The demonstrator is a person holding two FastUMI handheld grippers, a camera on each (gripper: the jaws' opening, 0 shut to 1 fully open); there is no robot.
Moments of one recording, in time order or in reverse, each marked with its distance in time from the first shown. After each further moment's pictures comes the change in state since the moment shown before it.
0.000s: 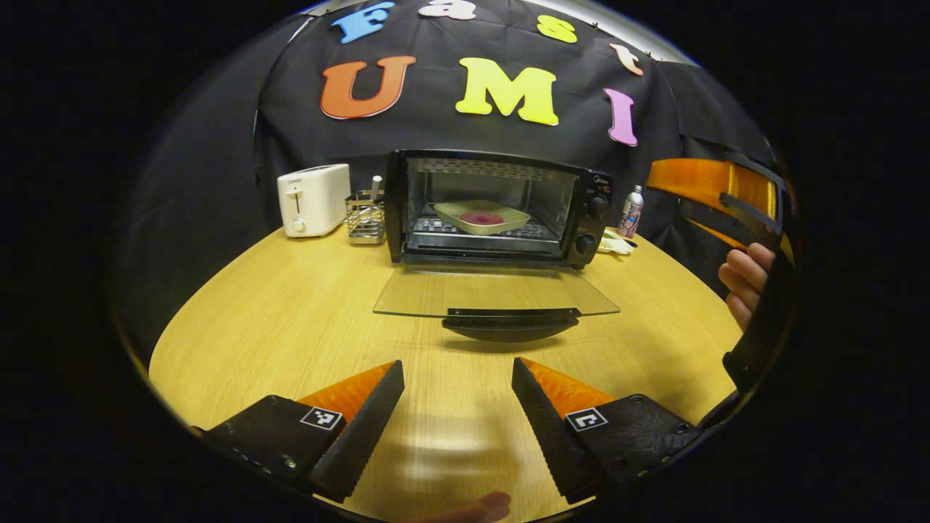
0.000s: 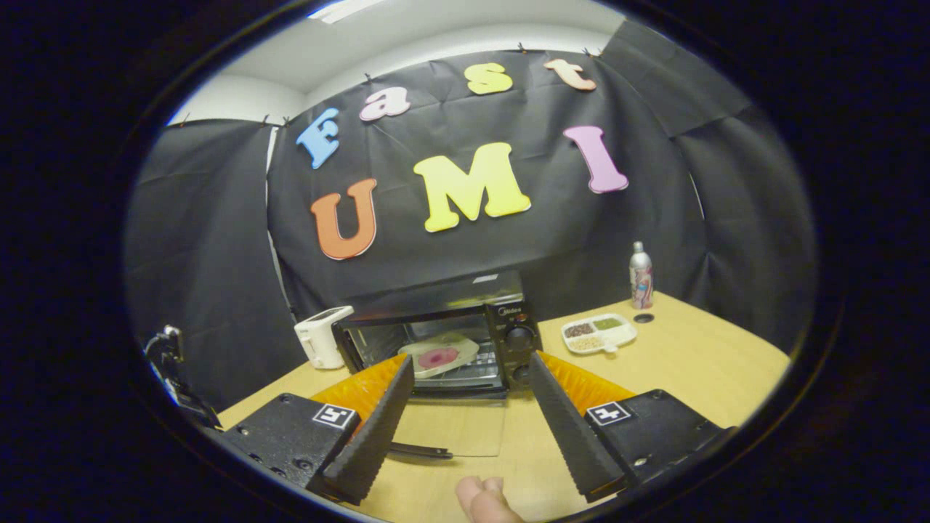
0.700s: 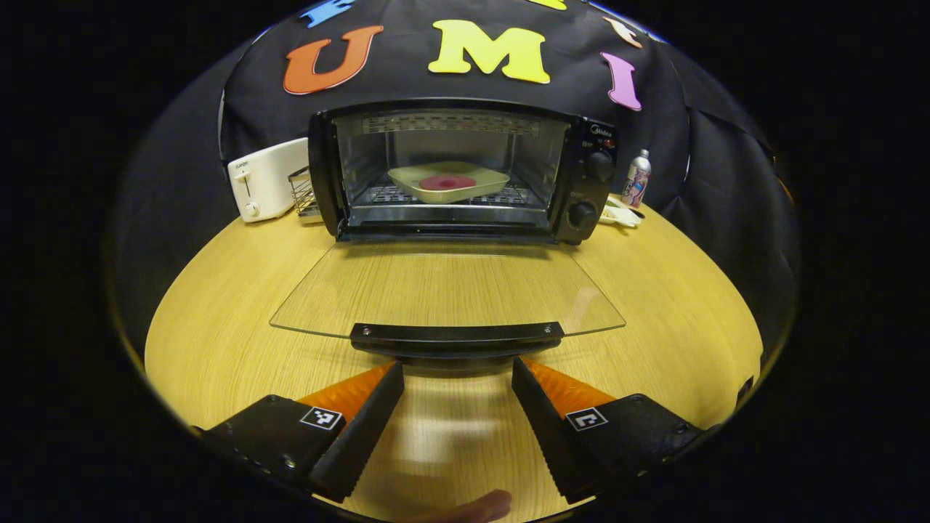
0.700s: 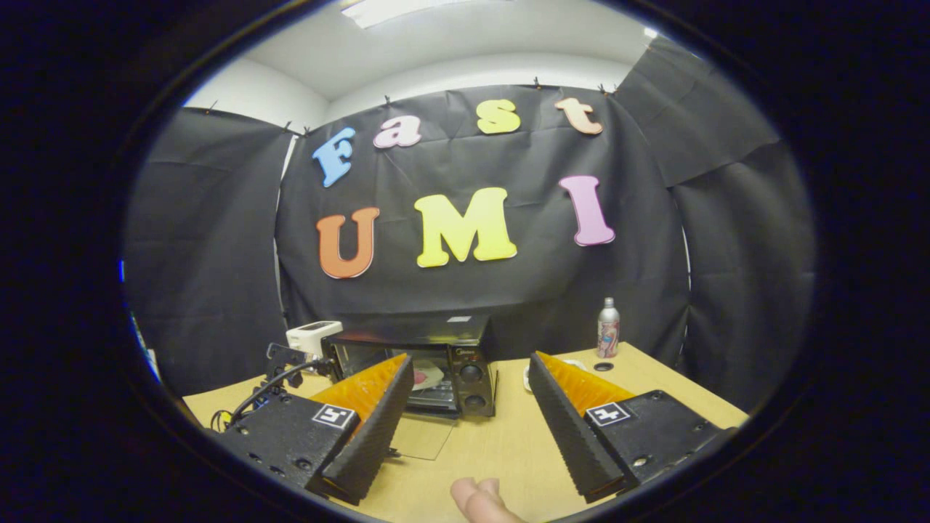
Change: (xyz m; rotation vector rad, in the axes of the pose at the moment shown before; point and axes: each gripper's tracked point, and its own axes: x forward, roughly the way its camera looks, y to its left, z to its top) left arm 0.060 -0.031 -0.013 0.033 0.181 0.031; right arm -0.049 -0.055 0.046 -0.079 -0.132 0.003
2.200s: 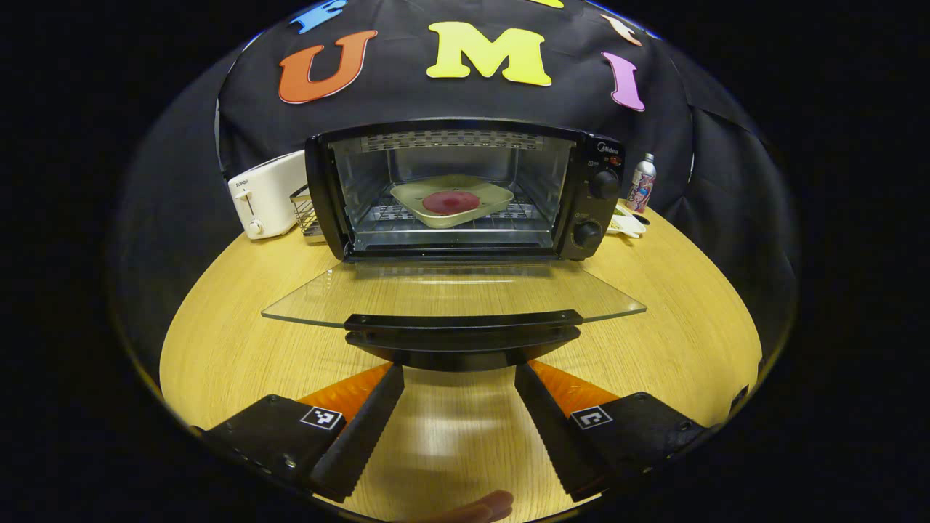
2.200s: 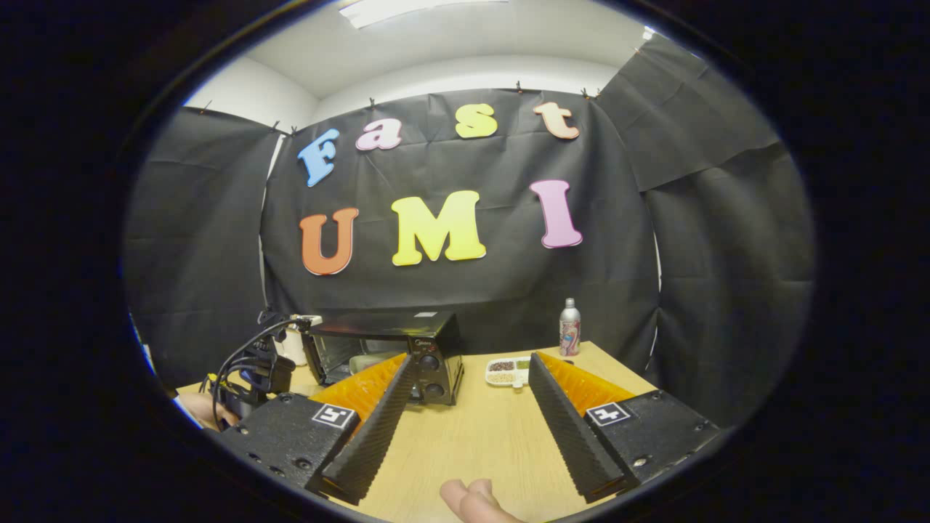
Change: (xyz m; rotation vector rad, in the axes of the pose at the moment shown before) left arm -0.009 0.008 0.044 0.006 -0.029 0.011; right arm -0.049 -0.058 0.002 -0.008 0.002 -0.077
